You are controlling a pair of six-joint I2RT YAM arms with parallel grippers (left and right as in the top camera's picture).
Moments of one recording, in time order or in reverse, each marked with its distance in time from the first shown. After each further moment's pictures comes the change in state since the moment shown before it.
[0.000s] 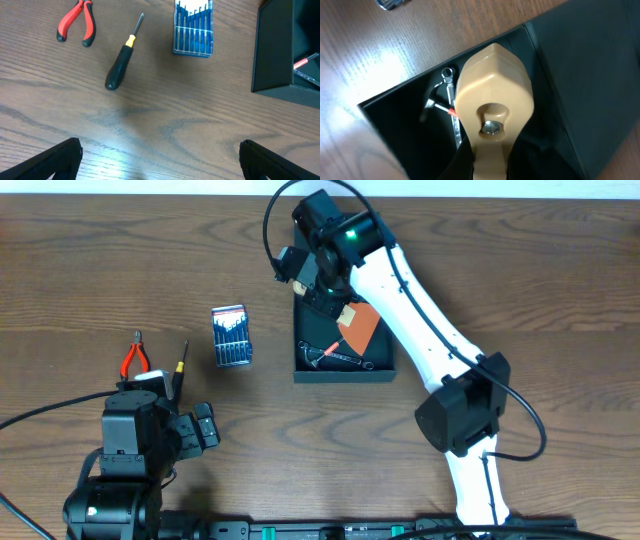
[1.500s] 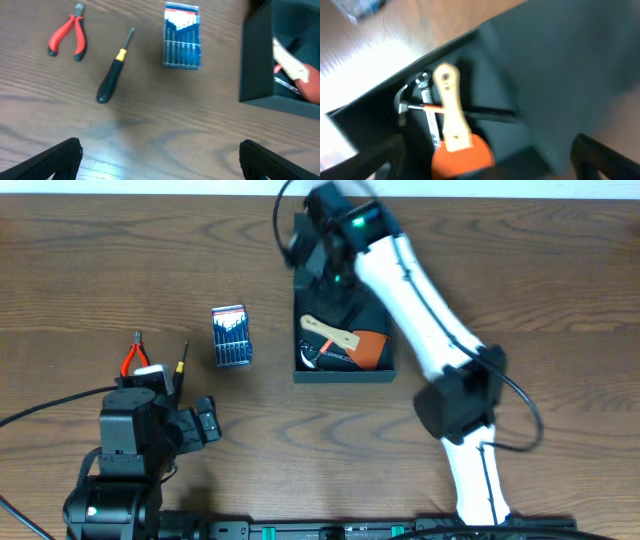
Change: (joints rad) left arm 0.000 0.005 0.005 0.057 0.037 0.000; right arm -0.064 0.024 0.130 -0.029 0.013 0.021
